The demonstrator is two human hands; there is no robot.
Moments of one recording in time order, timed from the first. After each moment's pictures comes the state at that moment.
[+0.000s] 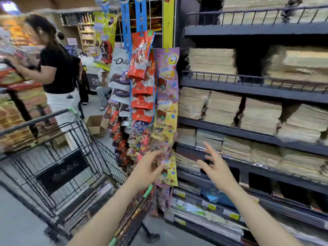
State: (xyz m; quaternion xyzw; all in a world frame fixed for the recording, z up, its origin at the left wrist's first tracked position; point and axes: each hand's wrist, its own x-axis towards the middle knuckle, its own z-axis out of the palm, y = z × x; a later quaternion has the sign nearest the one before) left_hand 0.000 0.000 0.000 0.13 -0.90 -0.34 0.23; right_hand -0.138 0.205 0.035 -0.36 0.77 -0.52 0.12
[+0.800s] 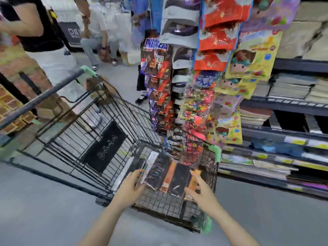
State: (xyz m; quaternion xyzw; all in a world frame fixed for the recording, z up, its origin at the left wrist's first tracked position) left_hand 0.238 -0.331 -0.188 0.27 -0.89 -0.38 -0.03; right_hand 0.108 -0.096 -0.185 -0.17 0.79 -0.47 0.35
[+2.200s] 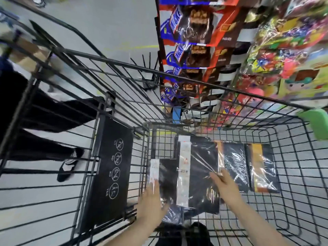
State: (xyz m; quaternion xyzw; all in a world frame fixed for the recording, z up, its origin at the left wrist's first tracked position) left_hand 0.193 -0.555 -0.436 0.14 -0.92 -0.19 -0.30; right_hand 0.090 -0.343 -0.387 0.19 0.80 -0.46 0.32
